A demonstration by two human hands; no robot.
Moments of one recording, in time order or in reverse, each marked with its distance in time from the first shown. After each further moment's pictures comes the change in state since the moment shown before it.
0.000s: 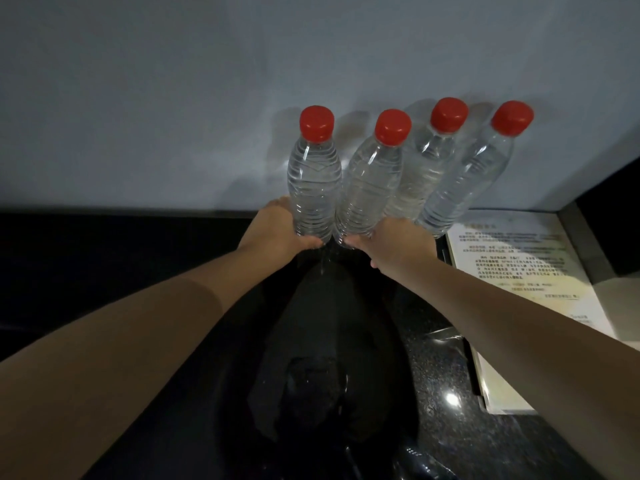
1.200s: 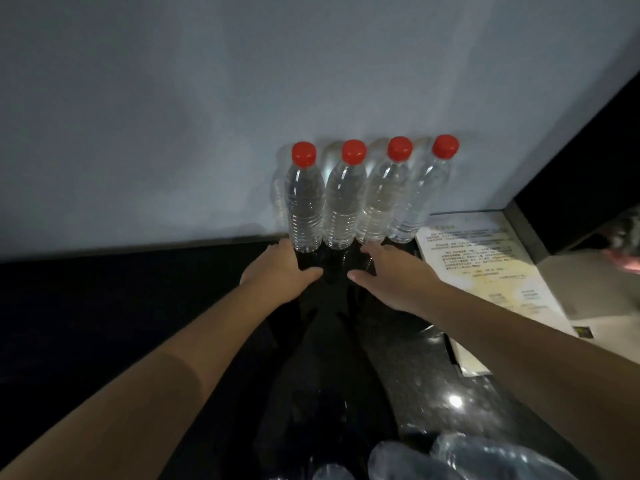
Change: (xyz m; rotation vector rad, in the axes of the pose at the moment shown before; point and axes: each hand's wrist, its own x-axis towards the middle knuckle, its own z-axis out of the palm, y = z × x) left_hand -0.068 0.056 -0.033 0.312 -0.201 -0.188; right_hand -0.088 0.003 -0.043 0.026 -0.102 -0.095
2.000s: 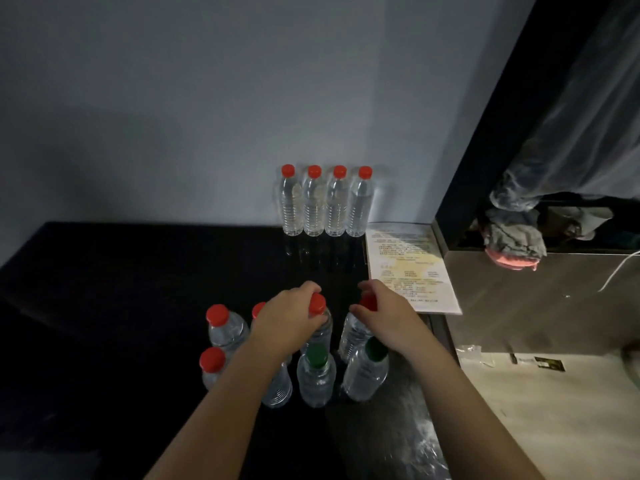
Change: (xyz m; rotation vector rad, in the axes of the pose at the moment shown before) left_hand -0.300 0.108 0.050 -0.059 0.168 0.136; right_hand -0.280 0.057 -0.037 0.417 0.063 -0.071
